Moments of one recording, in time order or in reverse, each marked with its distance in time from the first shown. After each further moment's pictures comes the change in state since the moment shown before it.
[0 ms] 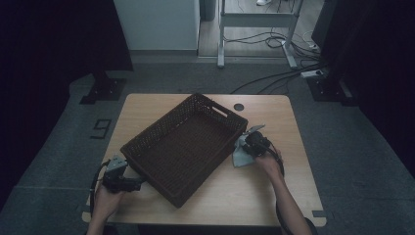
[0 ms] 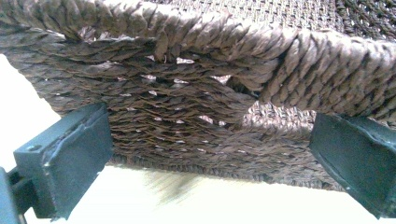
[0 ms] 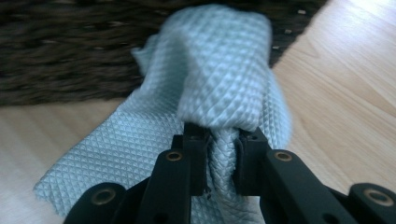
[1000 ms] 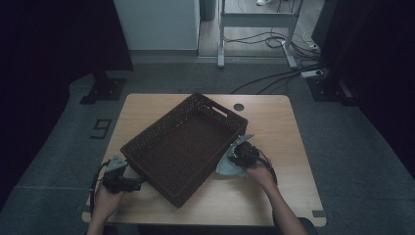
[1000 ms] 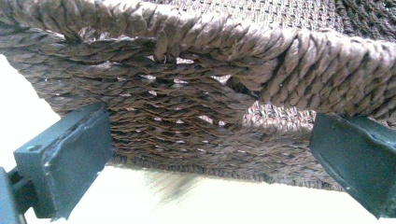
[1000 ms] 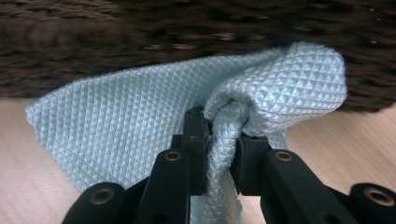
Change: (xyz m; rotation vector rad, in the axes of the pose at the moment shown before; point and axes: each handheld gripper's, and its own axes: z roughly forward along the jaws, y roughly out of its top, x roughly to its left) left arm 0.000 0.000 0.000 -0.001 0.000 0.000; right arm 0.057 0.003 -0.011 -0.028 0.145 -0.097
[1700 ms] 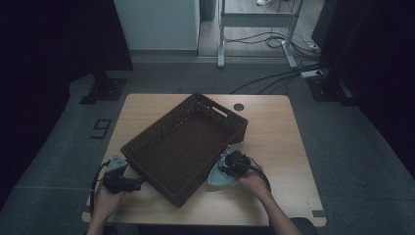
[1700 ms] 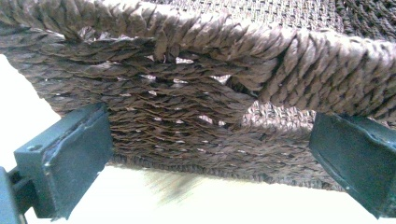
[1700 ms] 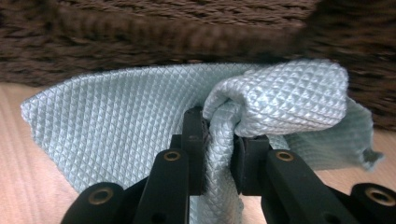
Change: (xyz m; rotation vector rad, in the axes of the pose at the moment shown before) left arm 0.000 0.000 0.000 0.000 0.002 0.001; right arm 0.041 0.002 0.004 0.000 0.089 -0.067
